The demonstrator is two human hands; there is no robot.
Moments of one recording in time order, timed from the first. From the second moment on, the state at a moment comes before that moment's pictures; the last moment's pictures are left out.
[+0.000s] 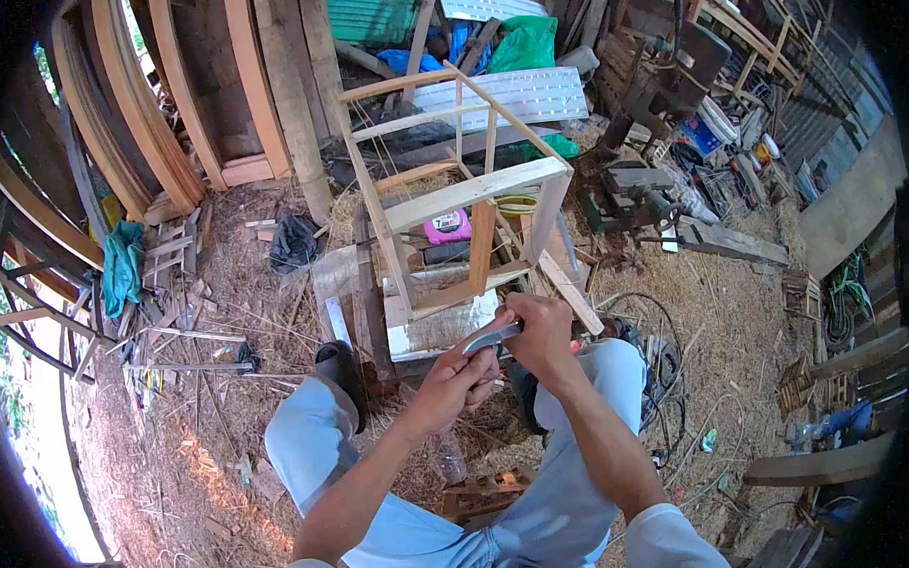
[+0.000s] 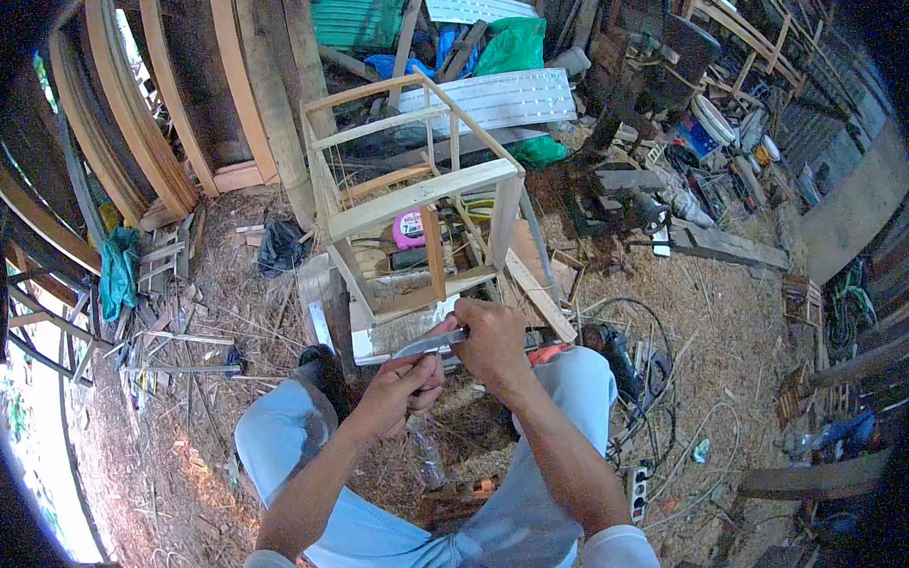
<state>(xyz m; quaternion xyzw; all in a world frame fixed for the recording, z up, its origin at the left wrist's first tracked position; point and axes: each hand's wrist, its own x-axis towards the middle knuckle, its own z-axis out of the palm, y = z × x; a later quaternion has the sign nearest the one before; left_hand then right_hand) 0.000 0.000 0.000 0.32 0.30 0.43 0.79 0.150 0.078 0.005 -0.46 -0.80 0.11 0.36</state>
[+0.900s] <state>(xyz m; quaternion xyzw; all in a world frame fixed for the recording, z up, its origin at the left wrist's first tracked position) 0.009 -0.002 0.008 0.30 0.30 0.44 0.79 0.148 0.075 0.001 -0.47 -0.80 0.08 0.35</state>
